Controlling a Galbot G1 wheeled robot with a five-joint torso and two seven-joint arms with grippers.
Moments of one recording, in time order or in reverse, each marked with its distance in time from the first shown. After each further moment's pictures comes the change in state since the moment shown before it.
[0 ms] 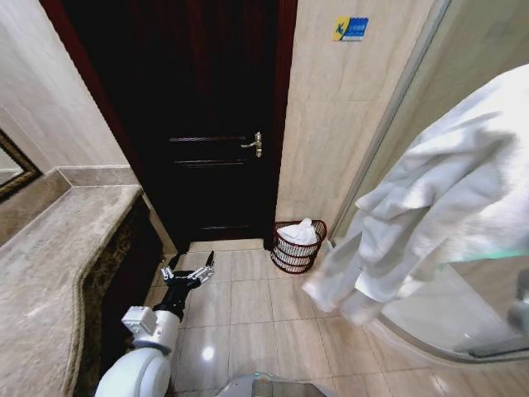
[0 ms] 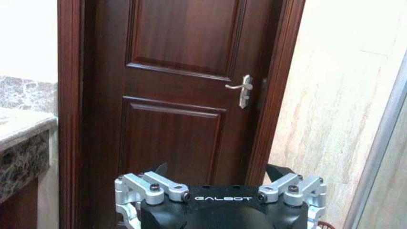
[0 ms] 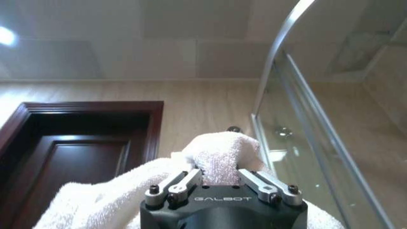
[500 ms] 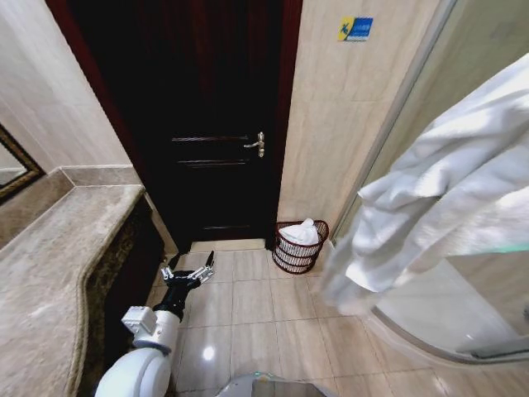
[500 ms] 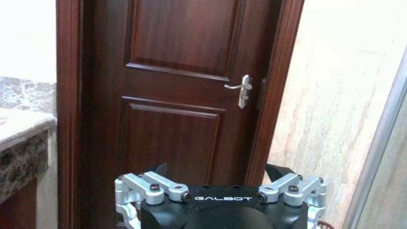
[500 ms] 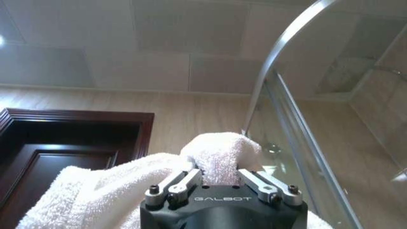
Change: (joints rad) left arm 0.000 0.000 0.000 0.000 0.000 0.000 0.000; right arm 0.010 -0.046 0.076 0.000 0.025 0.000 0.067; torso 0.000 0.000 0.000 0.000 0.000
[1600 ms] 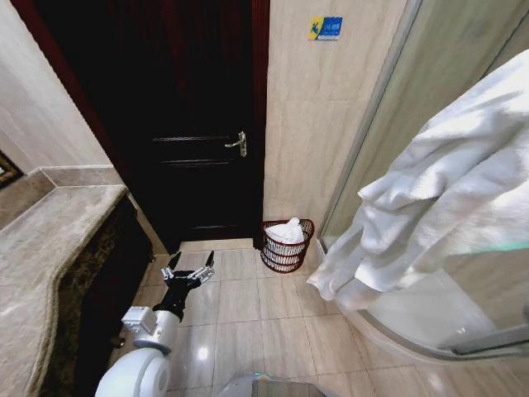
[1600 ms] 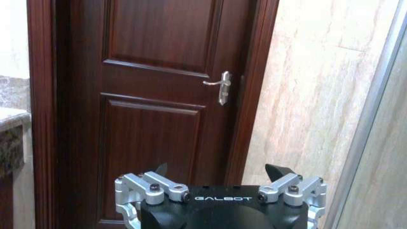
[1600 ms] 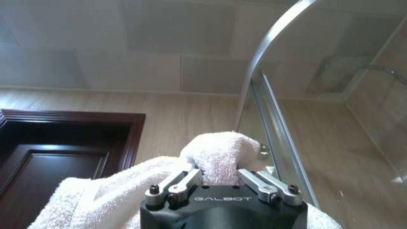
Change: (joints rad) left arm 0.000 0.000 0.000 0.000 0.000 0.000 0.000; right arm 0.013 -0.021 0.001 0.000 0.015 -0.011 -0.006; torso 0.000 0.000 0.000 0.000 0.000
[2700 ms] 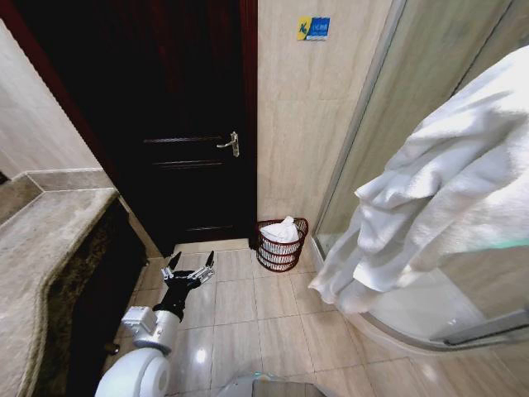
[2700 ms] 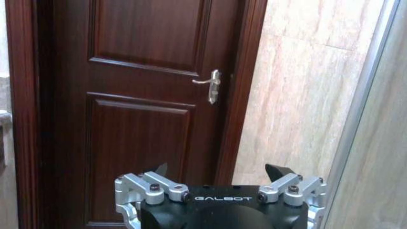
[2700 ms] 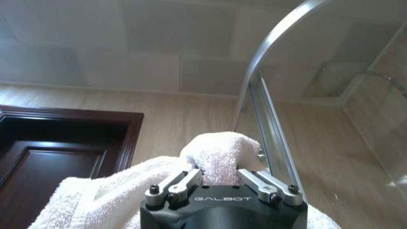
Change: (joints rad) left arm 0.000 0.000 0.000 0.000 0.000 0.000 0.000; right arm 0.009 -0.020 0.000 0.000 0.010 -0.013 -0.004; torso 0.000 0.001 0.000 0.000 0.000
